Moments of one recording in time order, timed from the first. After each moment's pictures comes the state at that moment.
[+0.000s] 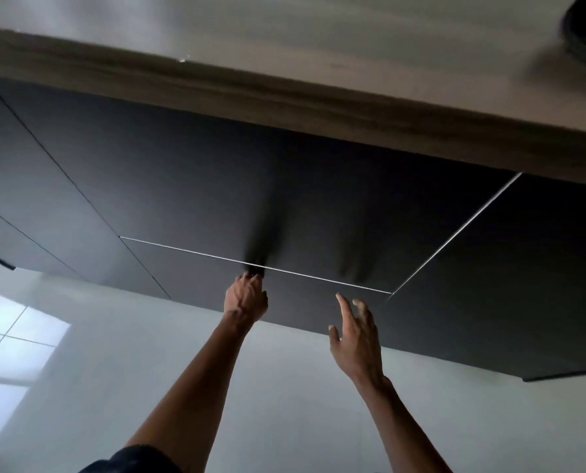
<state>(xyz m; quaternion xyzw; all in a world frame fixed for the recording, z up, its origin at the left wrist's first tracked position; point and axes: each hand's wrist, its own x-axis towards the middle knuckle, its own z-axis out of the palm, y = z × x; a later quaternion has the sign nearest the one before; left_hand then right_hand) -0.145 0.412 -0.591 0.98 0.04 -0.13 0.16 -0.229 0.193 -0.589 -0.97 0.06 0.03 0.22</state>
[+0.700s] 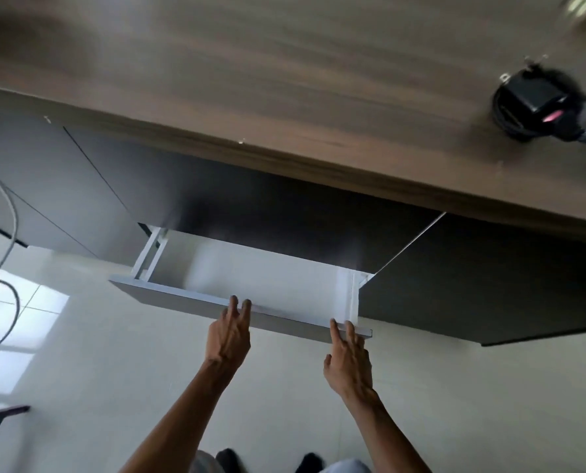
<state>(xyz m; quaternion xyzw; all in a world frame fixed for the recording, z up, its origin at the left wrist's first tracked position) -0.282 0.437 -0.536 0.98 0.02 -0.15 0.09 -0.319 0.209 -0.521 -0.97 0.09 0.23 0.09</state>
